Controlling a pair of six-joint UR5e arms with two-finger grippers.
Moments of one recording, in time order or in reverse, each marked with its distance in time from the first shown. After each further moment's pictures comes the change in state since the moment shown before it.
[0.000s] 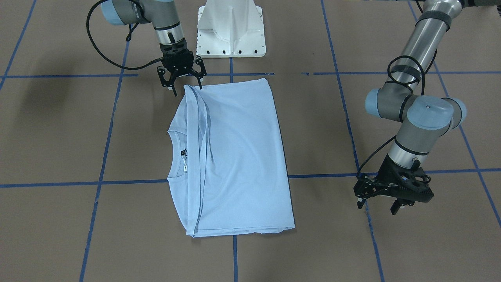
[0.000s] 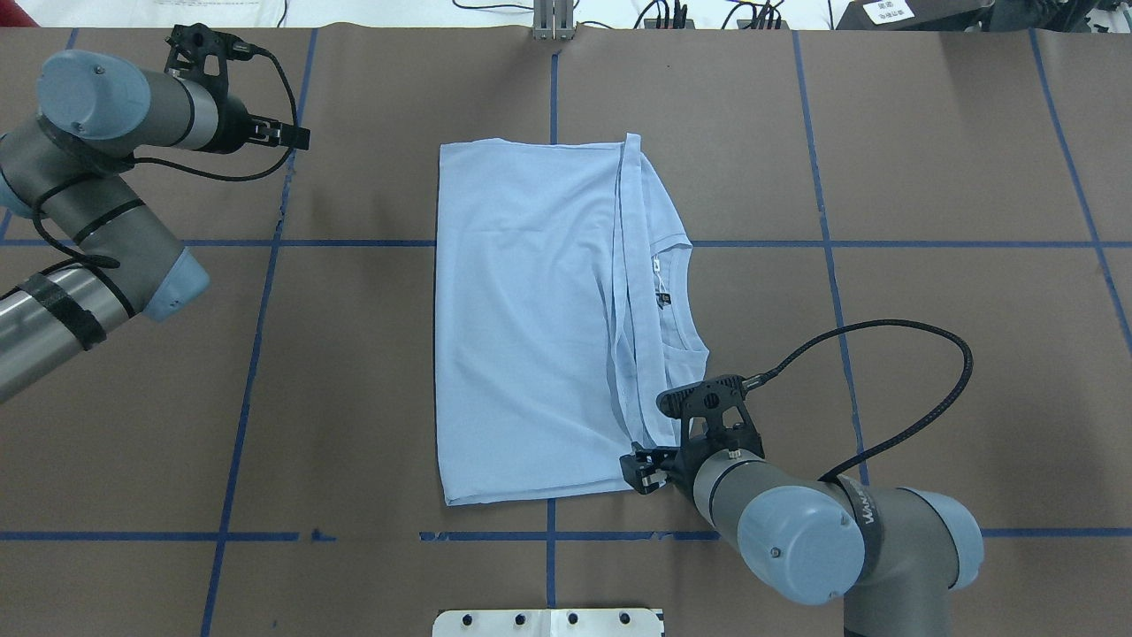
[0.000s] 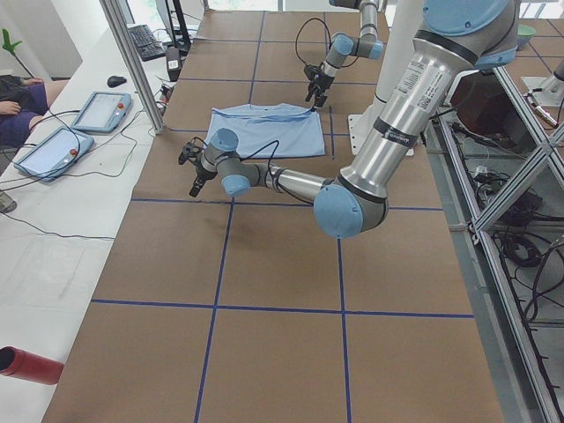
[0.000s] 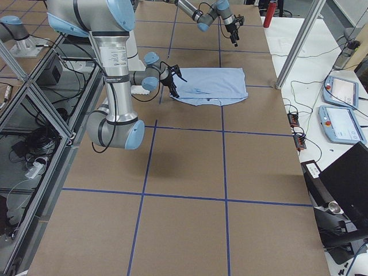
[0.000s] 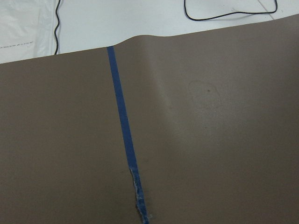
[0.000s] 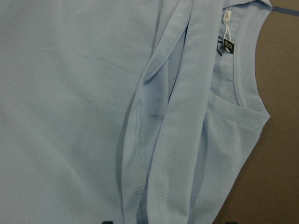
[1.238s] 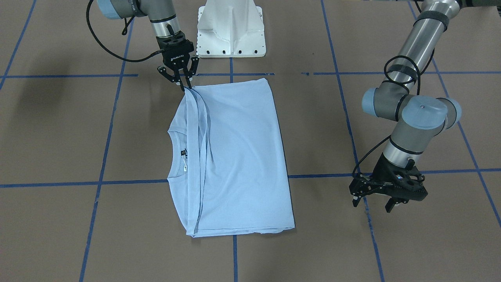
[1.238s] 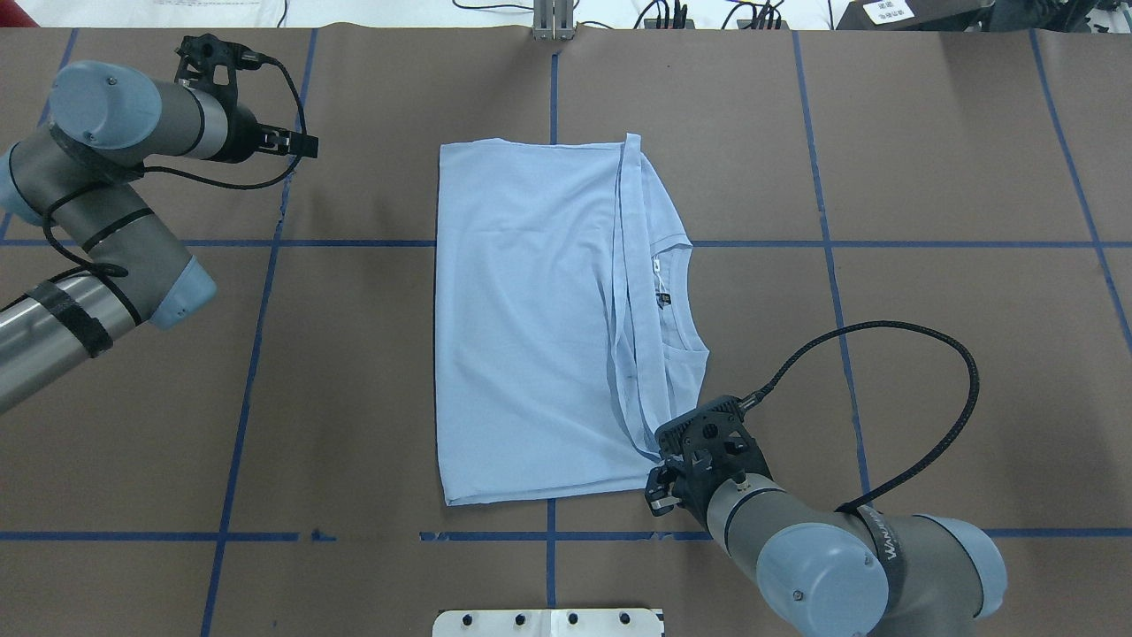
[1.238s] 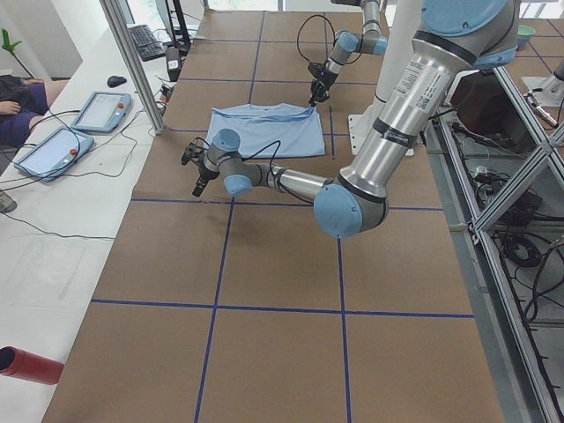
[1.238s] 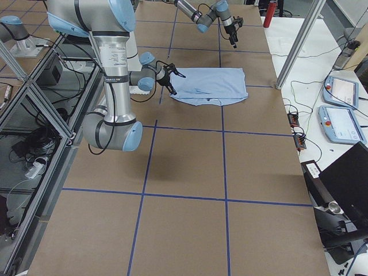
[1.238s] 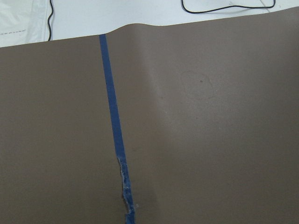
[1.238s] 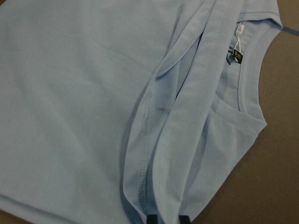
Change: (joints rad) left arm 0.012 0.000 0.000 -0.002 0.000 -0.020; right arm -0.023 -0.045 0.050 0.005 -0.033 -0.089
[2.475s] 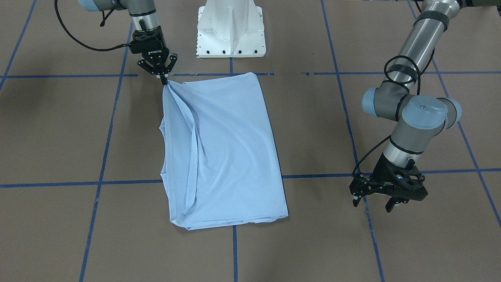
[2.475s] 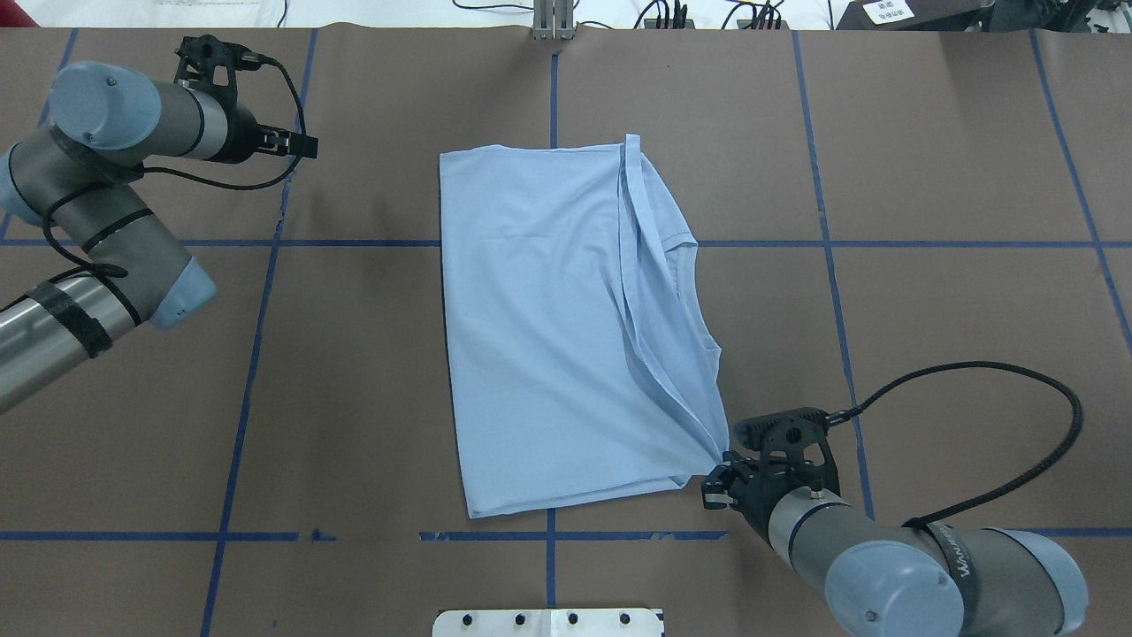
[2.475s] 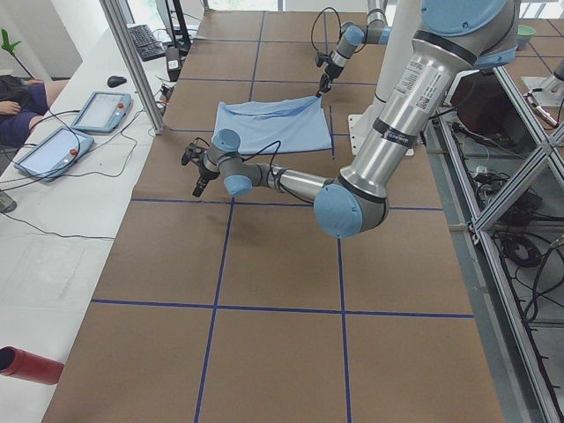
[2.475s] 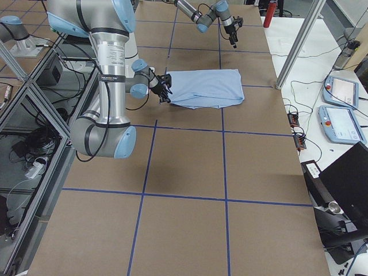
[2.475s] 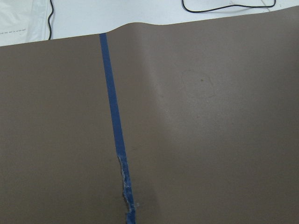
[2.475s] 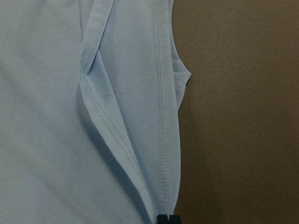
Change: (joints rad) left arm 0.000 0.001 0.000 0.000 0.000 0.000; right arm -0.093 -0.186 0.091 0.008 -0.074 0.485
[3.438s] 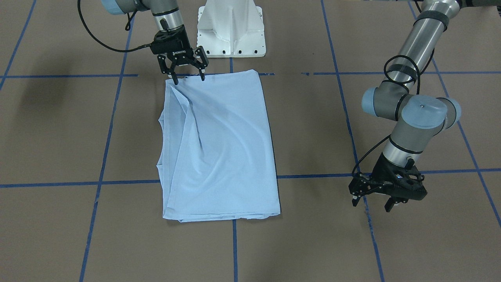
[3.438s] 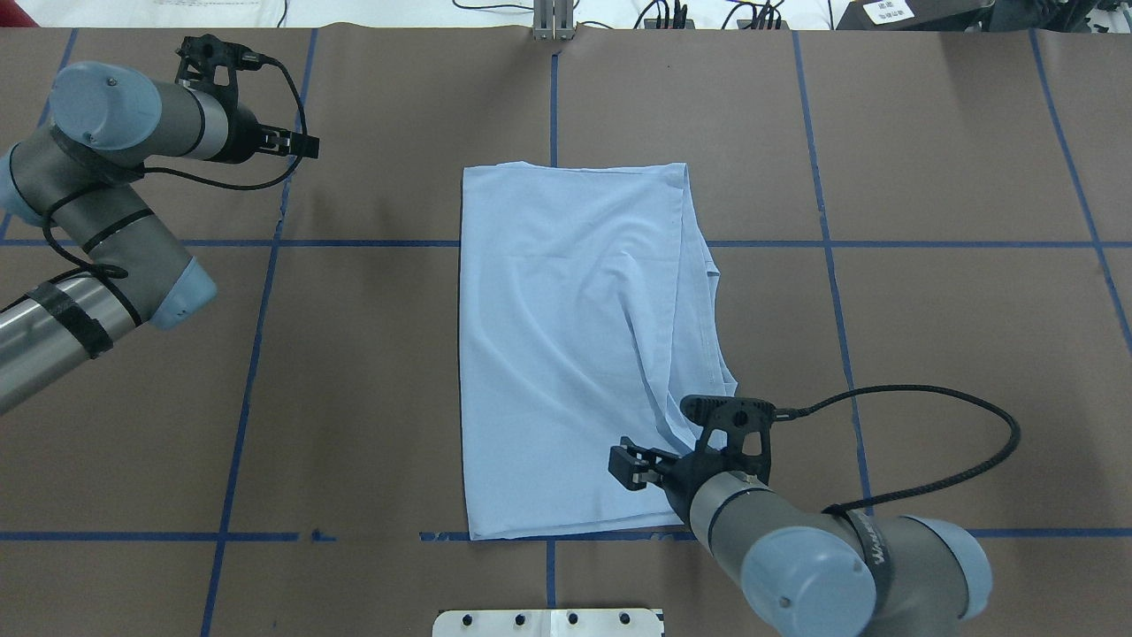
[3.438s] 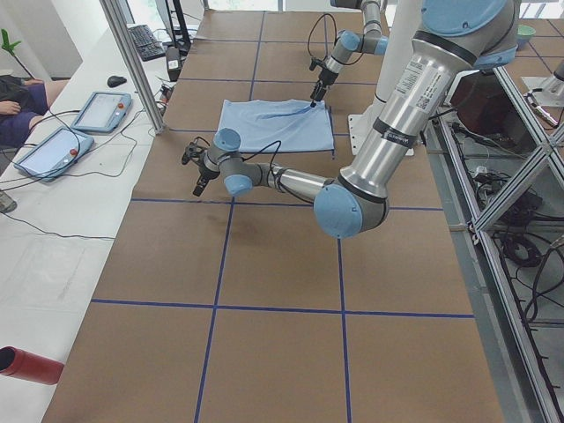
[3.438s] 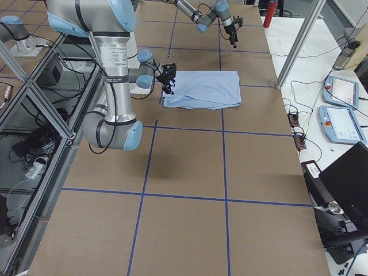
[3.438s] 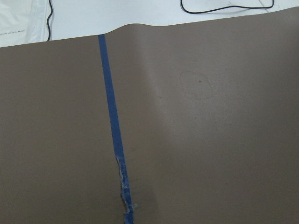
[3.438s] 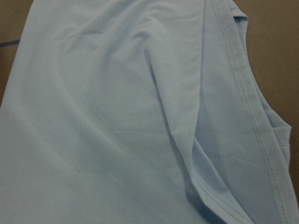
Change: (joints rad) left arm 0.001 0.000 -0.005 -0.001 0.000 -0.005; right arm 0.124 0.267 -0.128 -0.014 0.055 0.023
